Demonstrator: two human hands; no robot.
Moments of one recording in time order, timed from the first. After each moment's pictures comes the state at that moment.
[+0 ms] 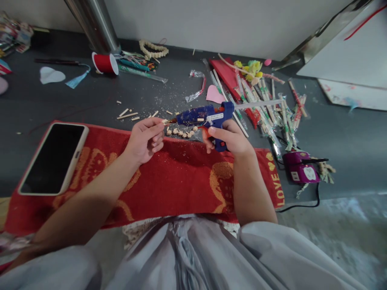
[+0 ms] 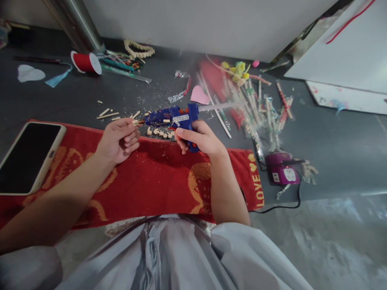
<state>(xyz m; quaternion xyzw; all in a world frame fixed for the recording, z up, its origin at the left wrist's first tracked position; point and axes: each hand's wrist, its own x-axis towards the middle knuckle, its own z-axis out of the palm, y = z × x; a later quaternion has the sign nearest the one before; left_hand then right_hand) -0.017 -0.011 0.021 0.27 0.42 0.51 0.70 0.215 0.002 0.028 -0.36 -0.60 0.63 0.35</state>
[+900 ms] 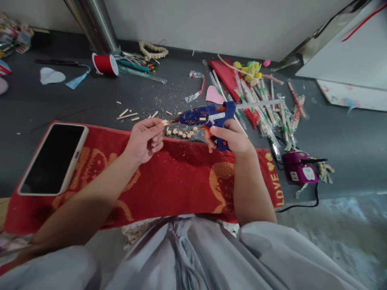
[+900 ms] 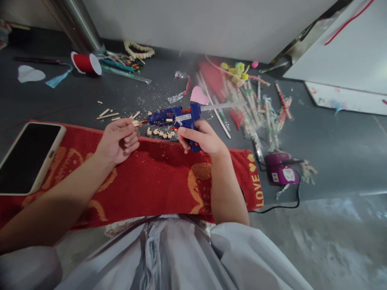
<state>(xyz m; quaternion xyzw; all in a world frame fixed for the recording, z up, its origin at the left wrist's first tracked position) -0.019 -0.011 0.019 0.30 0.41 0.51 0.70 0.221 0.004 0.027 -0.35 -0.61 0.62 0.34</state>
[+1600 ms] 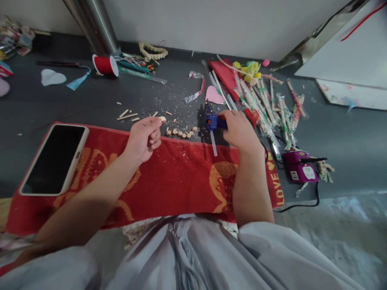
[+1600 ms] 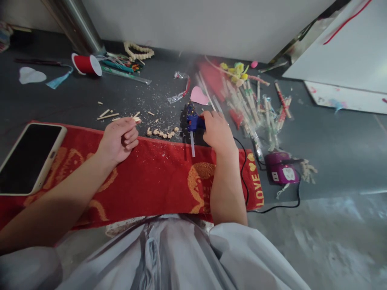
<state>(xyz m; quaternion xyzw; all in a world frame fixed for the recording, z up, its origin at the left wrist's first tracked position) -0.018 -0.005 0.016 0.26 0.45 0.52 0.68 0.255 0.021 0.006 -0.61 -0.79 0.00 0.08</state>
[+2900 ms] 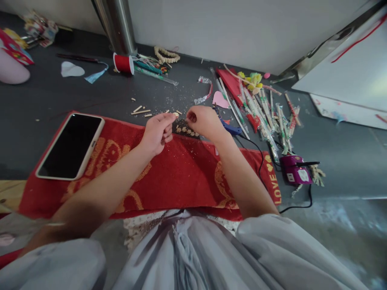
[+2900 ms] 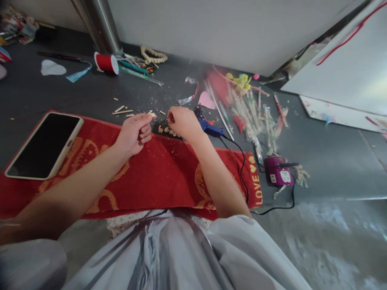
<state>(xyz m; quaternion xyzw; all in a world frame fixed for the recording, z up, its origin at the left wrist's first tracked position) -0.018 -0.006 0.009 0.26 0.42 0.53 0.68 0.145 0.048 0.014 -0.53 -0.83 0.11 0.12</state>
